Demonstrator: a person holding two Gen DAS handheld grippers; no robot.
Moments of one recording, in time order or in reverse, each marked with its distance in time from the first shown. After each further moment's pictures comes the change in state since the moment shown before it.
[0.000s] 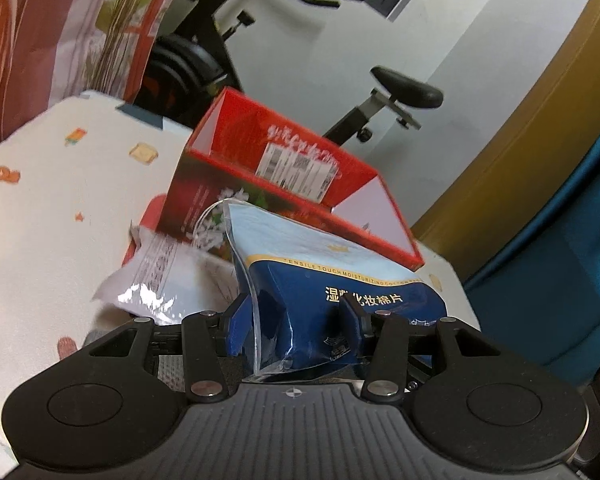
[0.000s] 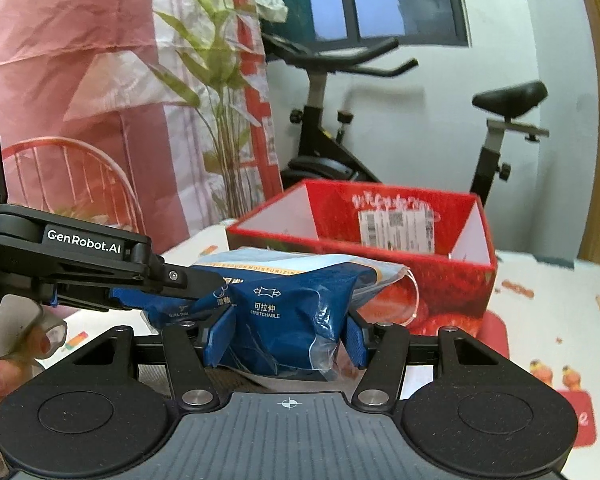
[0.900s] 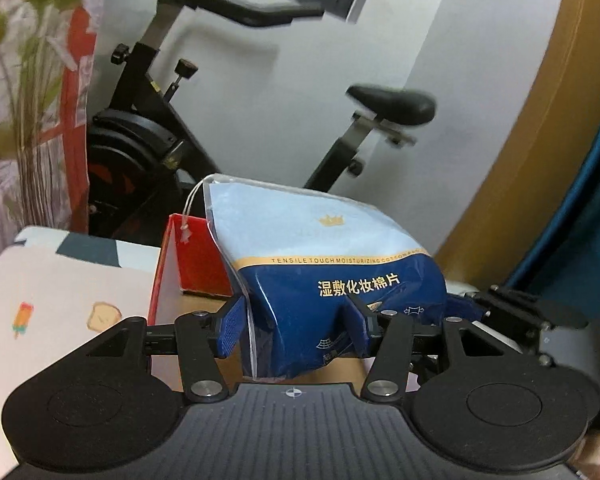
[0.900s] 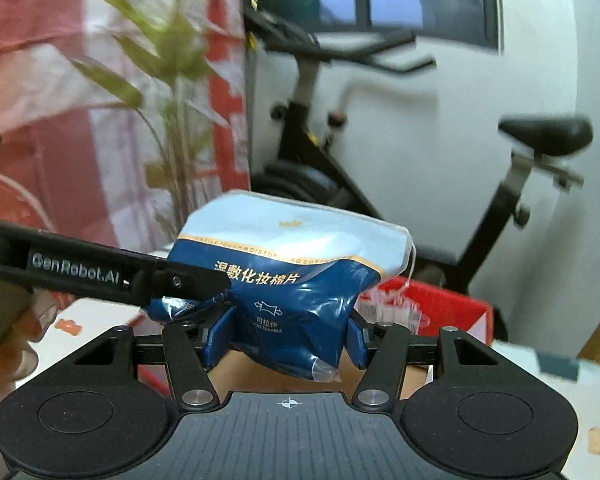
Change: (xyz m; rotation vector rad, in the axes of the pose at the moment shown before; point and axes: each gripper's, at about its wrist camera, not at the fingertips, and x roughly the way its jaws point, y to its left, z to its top) left arm 0.103 -0.028 0.143 0.245 -0.033 0.007; right arm 0.167 -0.076 0.144 -0.069 0.119 -0.033
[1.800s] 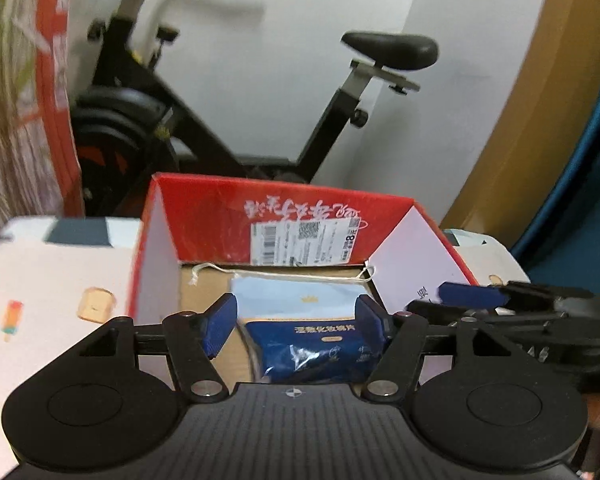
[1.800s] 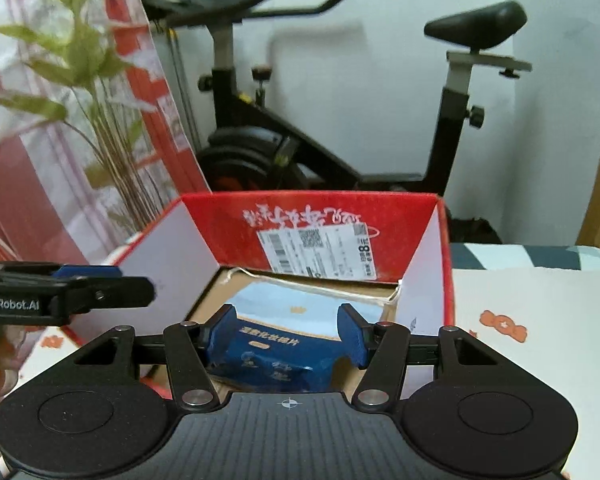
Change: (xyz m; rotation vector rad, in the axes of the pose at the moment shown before) left arm 0.037 0.004 -0.011 0.091 0.114 0.027; right arm 0.000 -0.056 -0.057 0.249 0.054 -0.020
